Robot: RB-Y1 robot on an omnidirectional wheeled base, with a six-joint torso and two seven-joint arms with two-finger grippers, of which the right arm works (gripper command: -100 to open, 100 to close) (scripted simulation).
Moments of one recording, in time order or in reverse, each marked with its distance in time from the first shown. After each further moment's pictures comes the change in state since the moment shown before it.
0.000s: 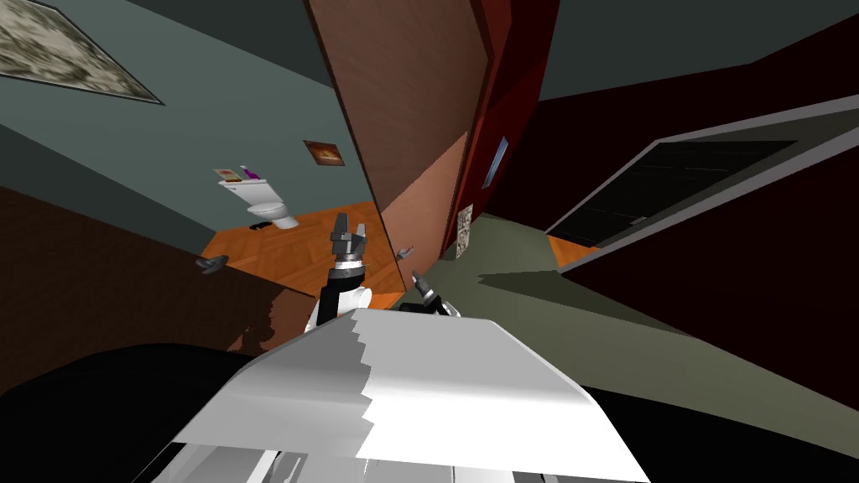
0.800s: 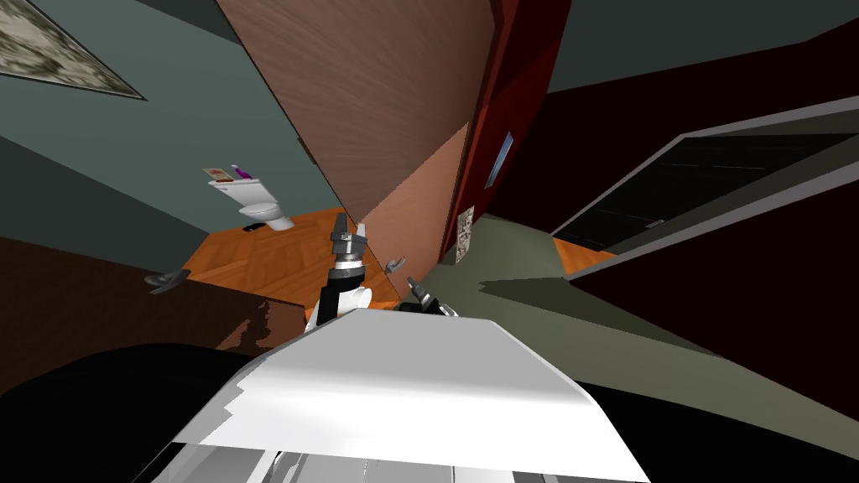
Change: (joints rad) arm -0.058 0.013 0.100 0.140 -0.008 0.002 -0.028
